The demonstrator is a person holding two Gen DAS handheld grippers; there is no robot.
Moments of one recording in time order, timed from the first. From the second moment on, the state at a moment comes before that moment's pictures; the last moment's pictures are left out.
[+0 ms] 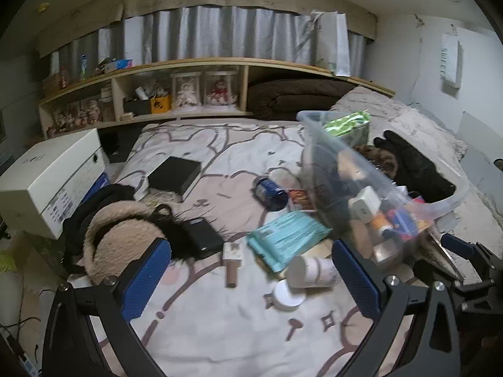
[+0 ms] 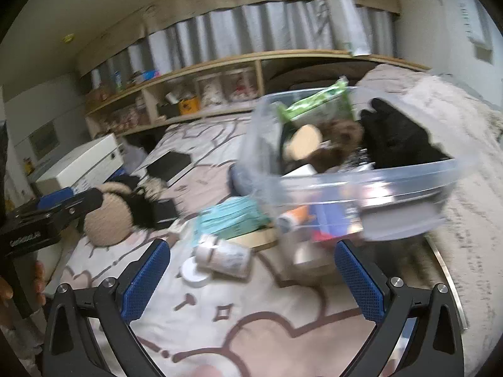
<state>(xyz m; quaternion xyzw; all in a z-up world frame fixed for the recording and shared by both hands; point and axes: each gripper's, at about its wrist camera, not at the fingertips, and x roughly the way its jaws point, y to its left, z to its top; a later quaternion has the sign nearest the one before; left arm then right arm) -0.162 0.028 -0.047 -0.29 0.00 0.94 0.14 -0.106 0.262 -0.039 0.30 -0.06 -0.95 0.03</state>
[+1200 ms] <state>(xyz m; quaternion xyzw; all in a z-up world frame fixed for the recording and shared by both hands) -0.209 -0.059 -0.130 -0.40 -0.06 0.91 0.06 -0.202 0.180 -0.167 0.45 -0.03 -0.88 0.17</state>
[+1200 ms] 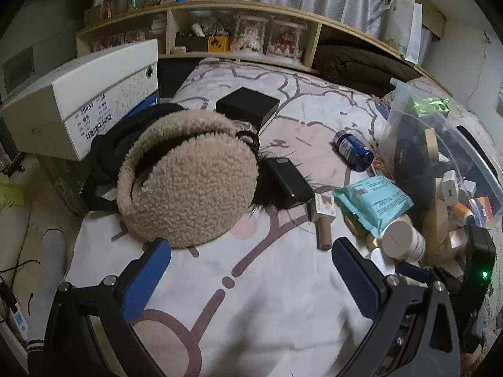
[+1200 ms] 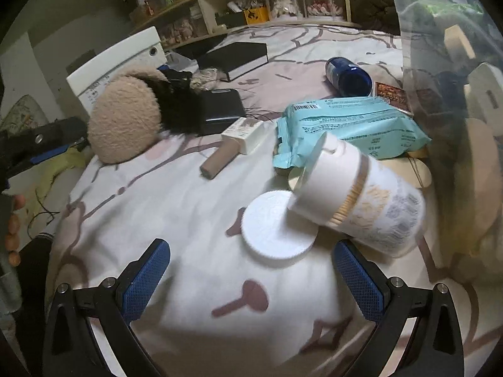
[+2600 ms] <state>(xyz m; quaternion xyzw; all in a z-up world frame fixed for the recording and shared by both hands) -0.271 0.019 -0.204 -0.48 -0.06 0.86 0.20 -0.180 0.148 -0.175 0.47 -0.04 -0.83 0.29</state>
